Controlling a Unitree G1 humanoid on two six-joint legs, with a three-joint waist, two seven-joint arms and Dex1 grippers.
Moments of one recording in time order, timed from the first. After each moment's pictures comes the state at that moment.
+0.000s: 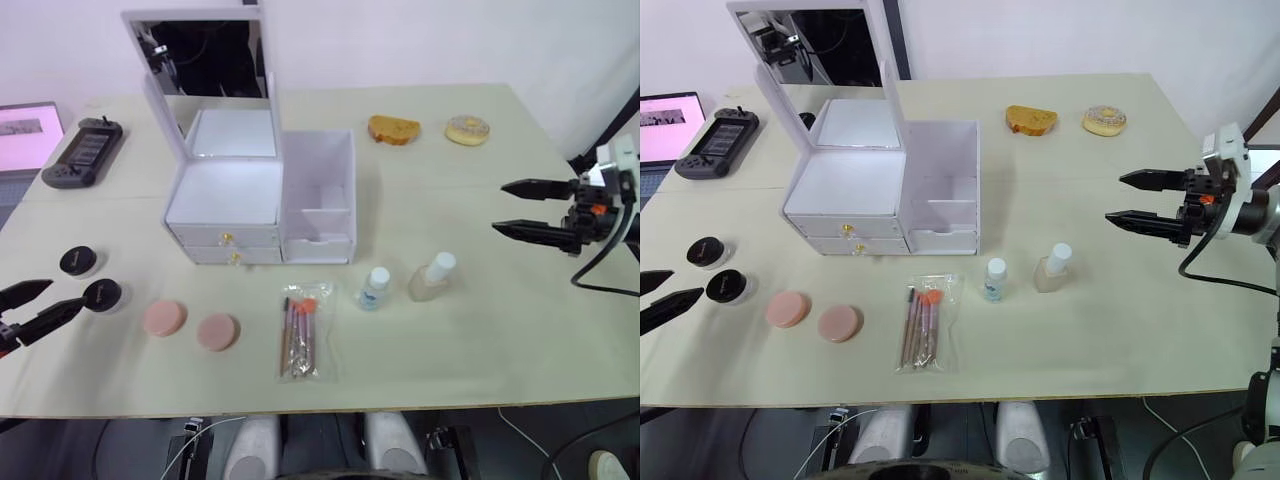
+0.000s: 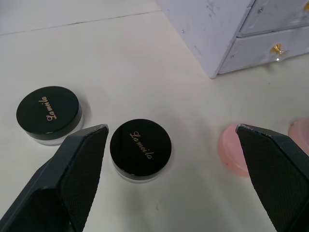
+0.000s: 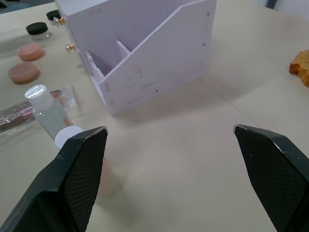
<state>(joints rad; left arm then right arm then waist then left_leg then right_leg) 0.22 0.94 0.77 0.18 -0.58 0.45 -1.18 -0.57 -1.03 -0.21 0.40 0.50 0.36 1.47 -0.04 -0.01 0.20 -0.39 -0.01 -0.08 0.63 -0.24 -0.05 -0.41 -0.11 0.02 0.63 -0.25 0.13</state>
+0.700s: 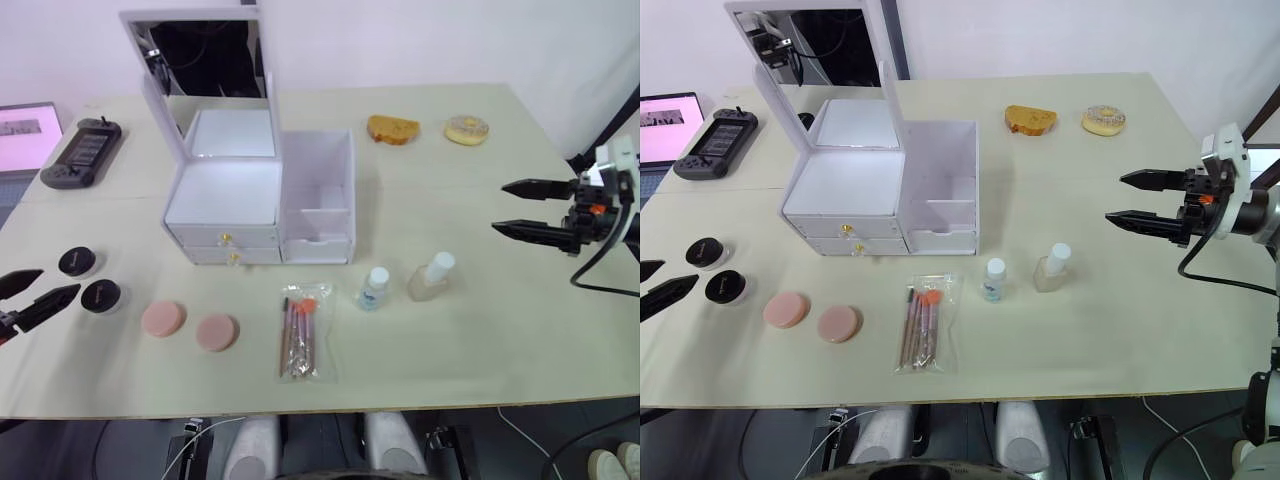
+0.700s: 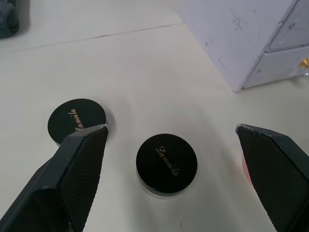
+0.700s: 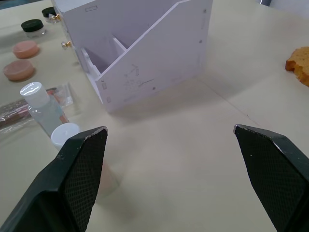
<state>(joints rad) 0.16 0.94 0.76 0.22 -0.56 0.43 -1.12 -0.57 -1.03 -0.21 0.40 0.49 0.36 1.46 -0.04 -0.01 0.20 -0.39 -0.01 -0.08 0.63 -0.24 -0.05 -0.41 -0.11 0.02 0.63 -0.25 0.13</state>
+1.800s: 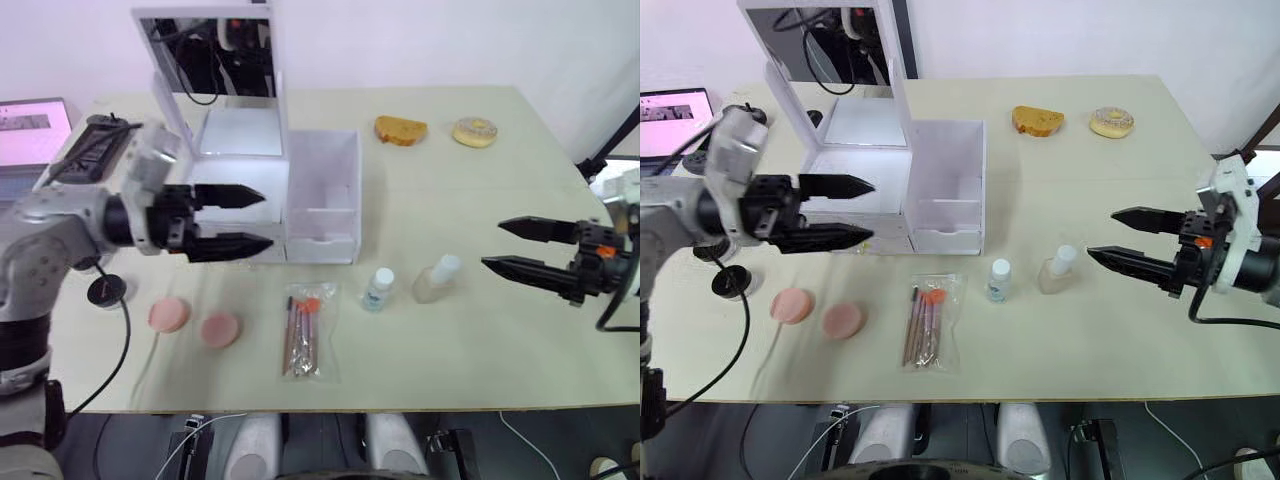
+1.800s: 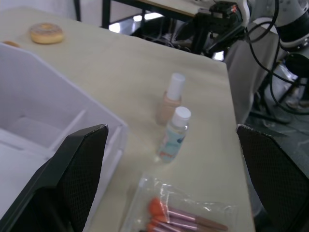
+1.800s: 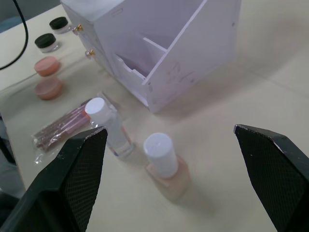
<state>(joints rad) -0.64 0.87 0.08 -0.27 -0.90 0.89 -1.13 -0.01 -1.01 -0.70 -0.48 0.86 1.05 1.02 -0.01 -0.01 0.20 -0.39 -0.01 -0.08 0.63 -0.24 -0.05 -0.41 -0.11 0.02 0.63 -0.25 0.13</state>
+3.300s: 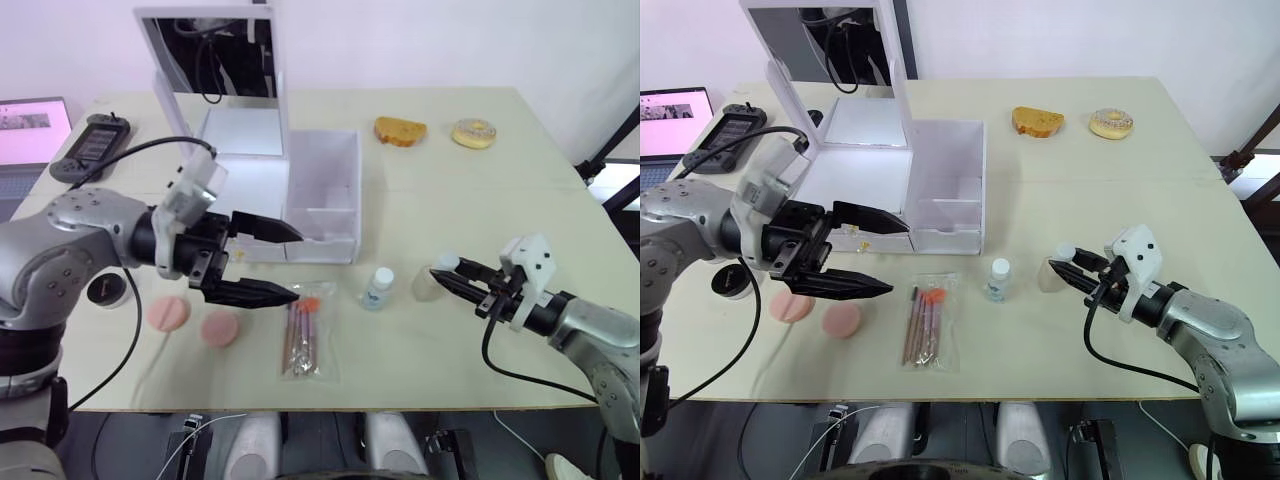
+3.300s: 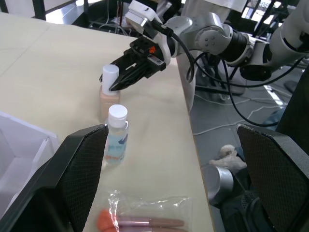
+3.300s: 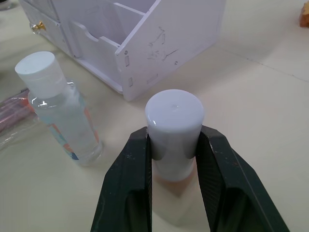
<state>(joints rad) -0.61 0.90 0.05 -0.41 -0.97 0.92 -1.19 0.06 -0.72 -0.30 -0.48 0.55 0.56 0.74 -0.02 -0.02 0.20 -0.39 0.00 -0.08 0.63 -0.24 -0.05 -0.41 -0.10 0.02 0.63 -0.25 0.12</state>
